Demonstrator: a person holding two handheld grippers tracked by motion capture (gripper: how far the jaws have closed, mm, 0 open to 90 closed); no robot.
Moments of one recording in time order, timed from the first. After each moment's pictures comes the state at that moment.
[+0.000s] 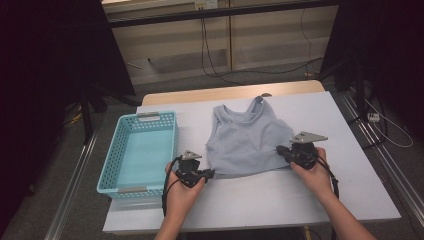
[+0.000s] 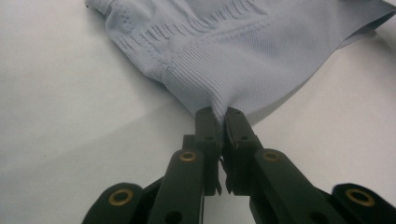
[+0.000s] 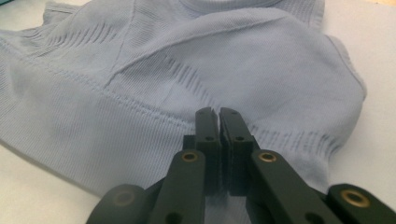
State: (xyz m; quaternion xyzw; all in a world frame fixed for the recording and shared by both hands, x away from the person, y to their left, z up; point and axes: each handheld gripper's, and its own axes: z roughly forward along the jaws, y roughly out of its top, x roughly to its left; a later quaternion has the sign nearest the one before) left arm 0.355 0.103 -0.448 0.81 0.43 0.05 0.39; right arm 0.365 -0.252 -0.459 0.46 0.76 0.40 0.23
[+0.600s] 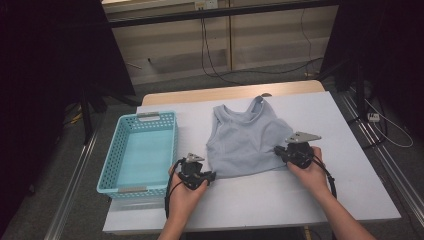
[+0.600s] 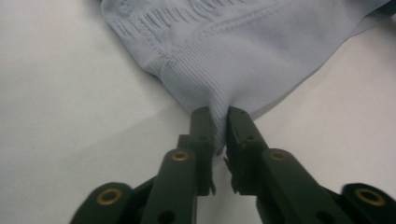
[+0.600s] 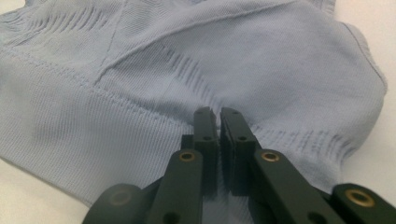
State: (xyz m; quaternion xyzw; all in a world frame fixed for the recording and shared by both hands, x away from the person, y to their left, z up) left arm 0.352 0.099 -0.456 0.81 0.44 0.06 0.38; right arm 0.374 -0.246 -0.468 0.46 0.77 0.38 0.24
